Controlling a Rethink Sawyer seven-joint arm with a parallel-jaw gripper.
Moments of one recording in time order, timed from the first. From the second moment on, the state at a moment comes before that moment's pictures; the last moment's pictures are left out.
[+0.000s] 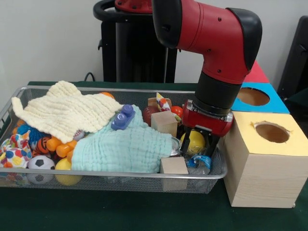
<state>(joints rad) 0.10 -0.34 -0.21 1.39 -0.08 0.39 2.11</state>
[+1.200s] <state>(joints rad) 0.04 -0.32 -0.15 1.40 -0.08 0.28 2.11</state>
